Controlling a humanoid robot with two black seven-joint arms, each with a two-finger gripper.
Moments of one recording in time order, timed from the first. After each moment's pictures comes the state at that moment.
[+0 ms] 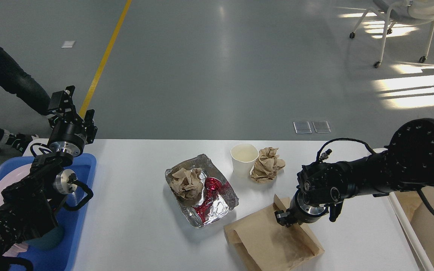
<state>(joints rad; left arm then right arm) -0.76 0.26 -0.58 -0.38 0.09 -0.12 -0.60 1.40 -0.04 -1.06 1.10 -0.31 0.28 -0.18</state>
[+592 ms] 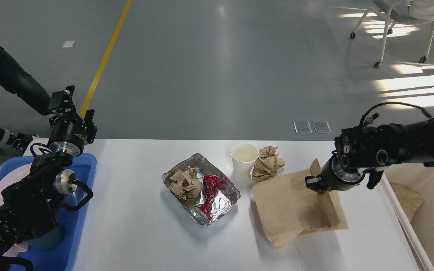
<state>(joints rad) -0.76 0.26 -0.58 -0.38 0.09 -0.12 -0.60 1.69 -0.33 -1.09 1.25 -0.31 0.33 -0.18</state>
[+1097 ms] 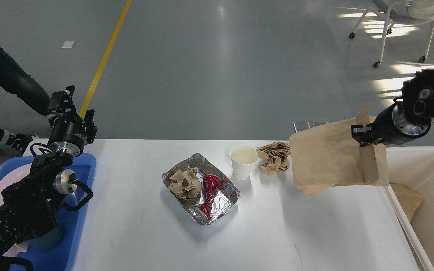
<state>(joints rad) -0.76 0.26 -0.58 -0.38 0.09 -0.12 -0.60 1.93 -0.57 -1.12 1.34 -0.39 0.36 -0.18</state>
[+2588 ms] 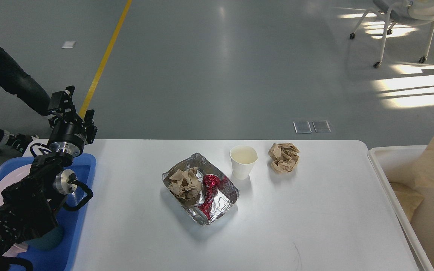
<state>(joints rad) -0.76 0.26 -0.58 -0.38 0.09 -0.12 -0.60 1.17 -0.78 -1.03 0.62 -0.09 0.05 -0.18</state>
